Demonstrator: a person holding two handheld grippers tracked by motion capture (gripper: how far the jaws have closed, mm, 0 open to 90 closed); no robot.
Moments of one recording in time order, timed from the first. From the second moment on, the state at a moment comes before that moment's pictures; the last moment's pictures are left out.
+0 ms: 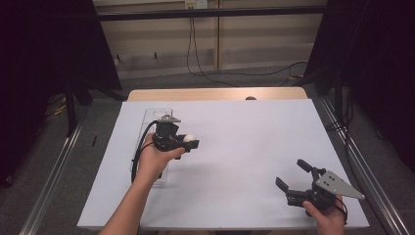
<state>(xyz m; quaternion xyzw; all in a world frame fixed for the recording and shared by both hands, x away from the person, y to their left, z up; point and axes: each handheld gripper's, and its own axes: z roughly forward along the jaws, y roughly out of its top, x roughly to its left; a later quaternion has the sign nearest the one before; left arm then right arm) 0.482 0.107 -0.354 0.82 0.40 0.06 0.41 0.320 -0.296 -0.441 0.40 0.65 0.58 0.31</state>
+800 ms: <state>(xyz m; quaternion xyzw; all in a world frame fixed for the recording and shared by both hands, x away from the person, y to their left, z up) 0.482 0.118 -0.351 0.82 0.41 0.06 0.41 0.320 -0.296 -0.442 0.39 0.65 0.58 0.30</state>
